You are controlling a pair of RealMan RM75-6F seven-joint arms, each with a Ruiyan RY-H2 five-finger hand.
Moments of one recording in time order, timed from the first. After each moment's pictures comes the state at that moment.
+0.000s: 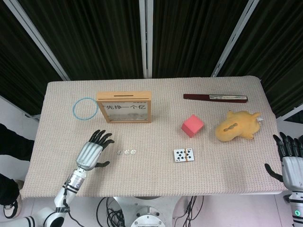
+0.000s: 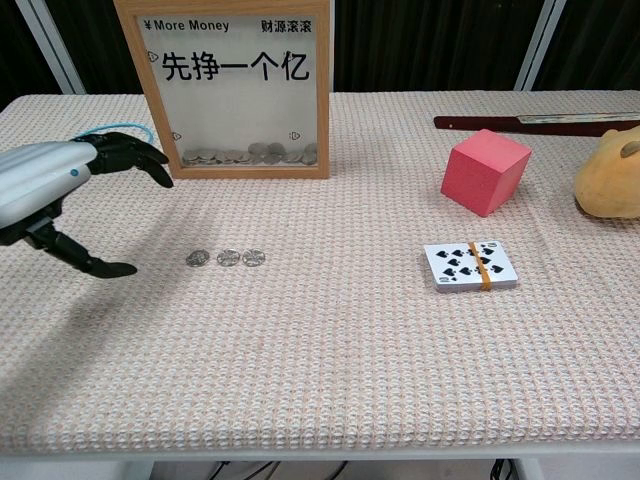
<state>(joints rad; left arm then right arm) -0.41 -1.61 -0.10 -1.44 1.53 1.17 0.18 0.03 -1.12 0.07 -1.58 -1.47 1.53 -0.07</state>
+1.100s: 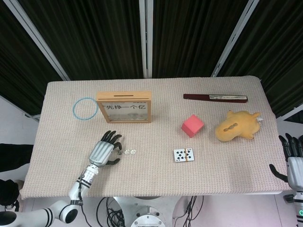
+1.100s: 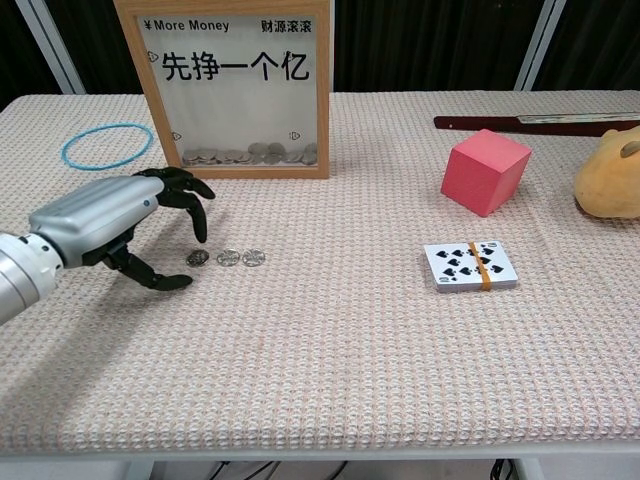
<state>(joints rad) -0.50 -1.77 -0.09 -1.25 1.45 1.11 0.14 0.02 -1.12 0.08 -1.54 -1.43 1.51 -0.03</state>
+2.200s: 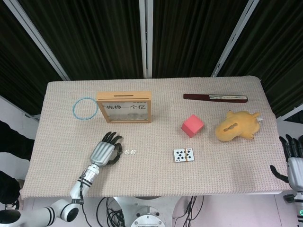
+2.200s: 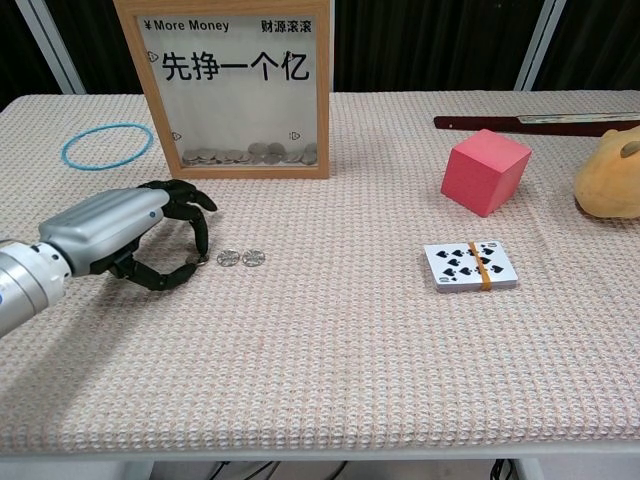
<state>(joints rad) -0.52 -1.80 -0.07 -1.20 1.42 1.09 0.11 0.02 -1.11 0.08 -1.54 -1.42 1.48 -0.02</state>
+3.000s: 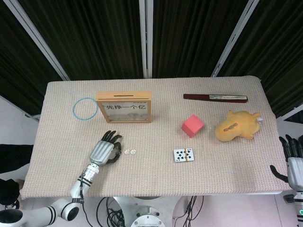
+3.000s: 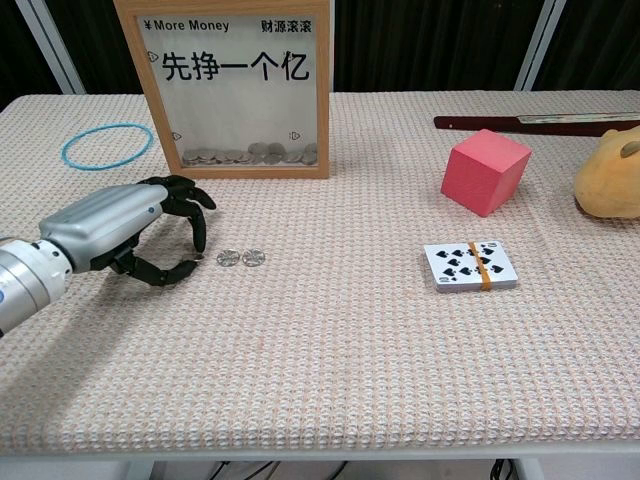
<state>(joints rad) -0.52 -1.82 -0.07 -1.15 1.44 1.12 0.06 0.02 -1.12 0.08 -1.53 -1.41 1.47 -0.02</state>
